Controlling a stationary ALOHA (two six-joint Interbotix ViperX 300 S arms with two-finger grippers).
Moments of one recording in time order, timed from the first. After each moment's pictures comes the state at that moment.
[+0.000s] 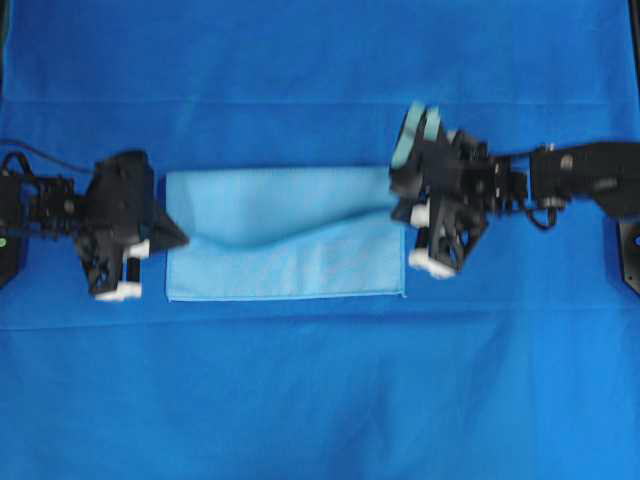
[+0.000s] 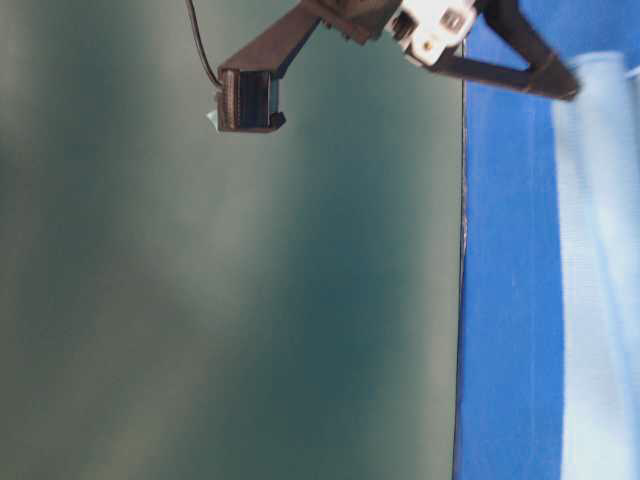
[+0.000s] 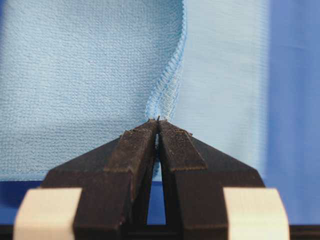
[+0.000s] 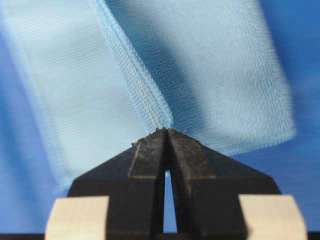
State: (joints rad) left arm -0.05 -0.25 1.14 -0.02 -0.09 -0.07; right arm -0.04 -0.06 0.79 -0.10 0.18 0.36
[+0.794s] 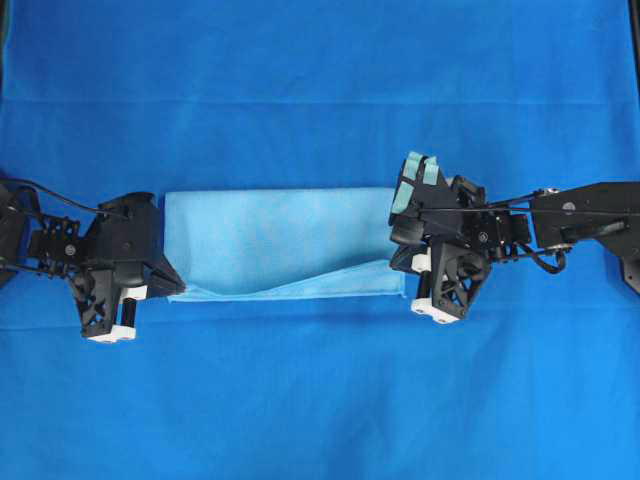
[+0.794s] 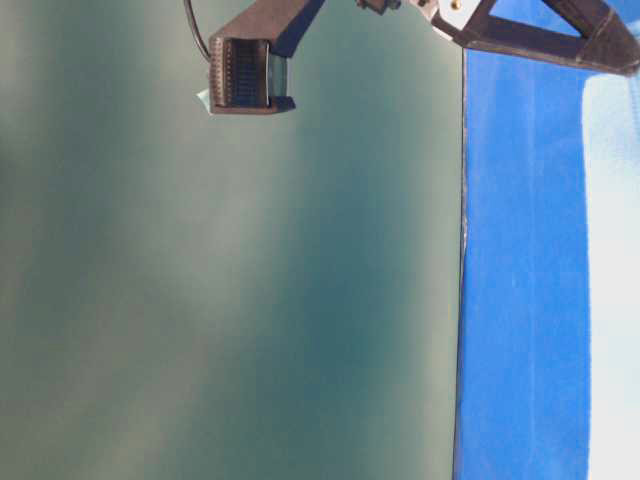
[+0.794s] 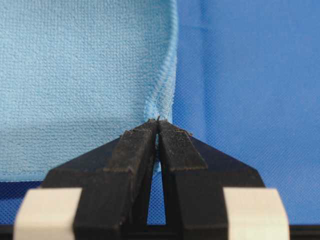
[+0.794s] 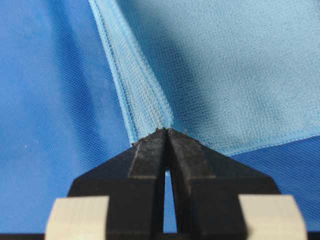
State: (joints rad) left arm -0.19 -0.22 1.12 -0.02 -0.07 -0.20; right arm 0.07 -0.05 0.79 -0.10 0.16 0.48
